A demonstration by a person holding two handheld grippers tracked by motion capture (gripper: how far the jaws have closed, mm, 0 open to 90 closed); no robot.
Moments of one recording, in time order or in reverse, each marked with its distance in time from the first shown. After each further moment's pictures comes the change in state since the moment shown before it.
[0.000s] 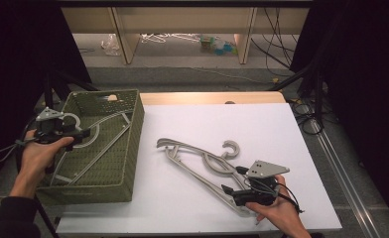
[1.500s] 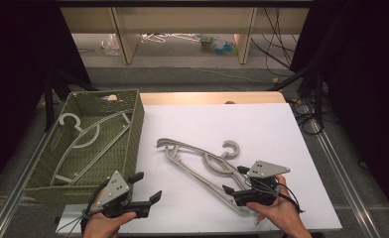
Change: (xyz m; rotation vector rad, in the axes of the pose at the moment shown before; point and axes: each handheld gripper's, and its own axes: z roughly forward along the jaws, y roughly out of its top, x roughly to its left) left arm -0.213 -0.094 -0.015 -0.234 -0.402 0.148; right arm -0.004 -0.004 0.002 -0.004 0.000 0.002
